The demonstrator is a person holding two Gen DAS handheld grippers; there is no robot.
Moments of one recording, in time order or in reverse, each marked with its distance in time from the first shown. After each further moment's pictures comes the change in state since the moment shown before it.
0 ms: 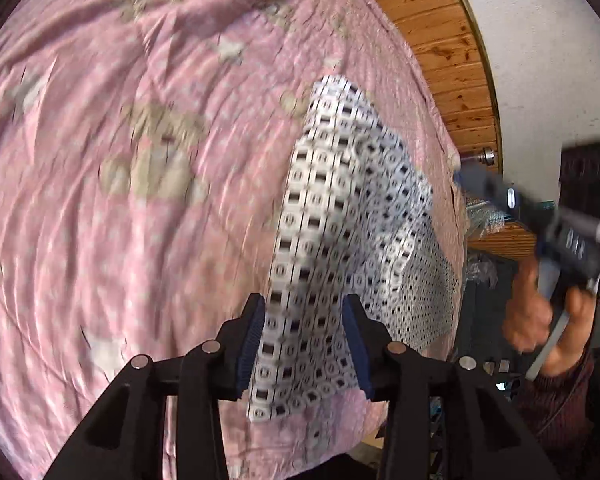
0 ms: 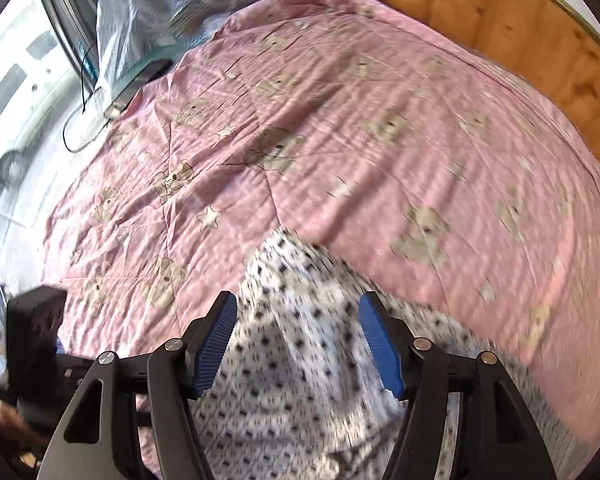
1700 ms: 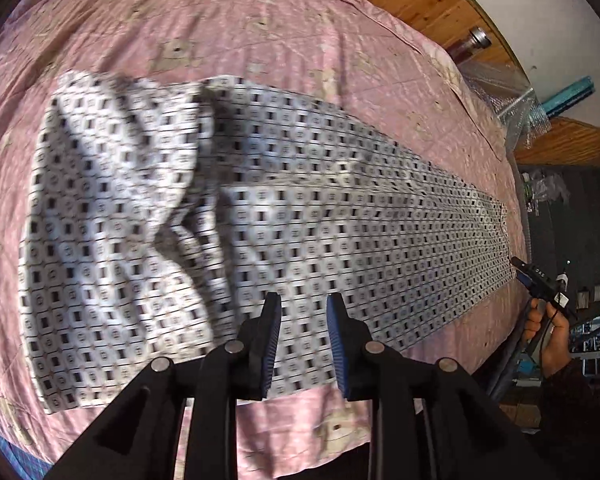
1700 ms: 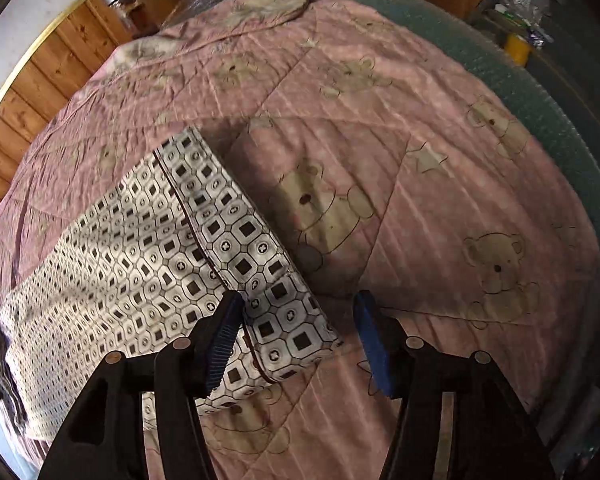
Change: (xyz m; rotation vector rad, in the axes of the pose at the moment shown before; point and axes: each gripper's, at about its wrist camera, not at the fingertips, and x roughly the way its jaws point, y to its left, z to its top) left arm 0.160 -0.233 -0.049 0.344 0.071 0.325; right arm -0.162 -0.437 -0.577 1.081 -0.221 -0.318
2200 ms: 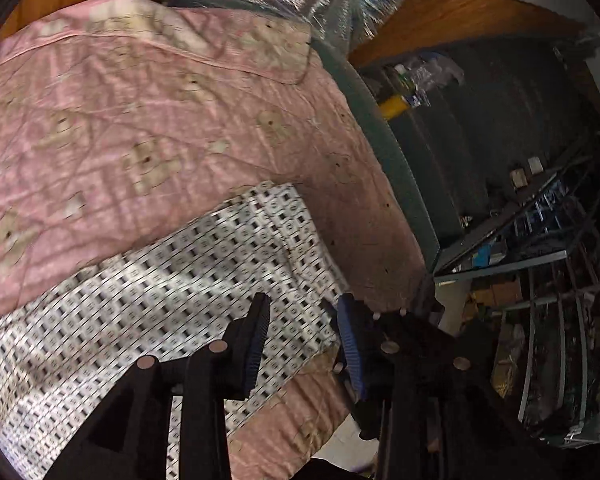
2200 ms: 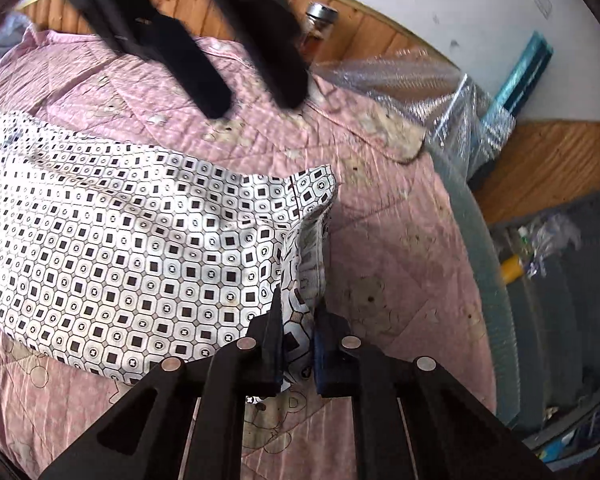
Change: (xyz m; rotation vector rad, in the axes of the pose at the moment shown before) left arm 0.141 -0.401 0.089 0.461 0.237 -0.266; right arm -0.048 0.113 -0.065 -0.686 -0.314 -0.263
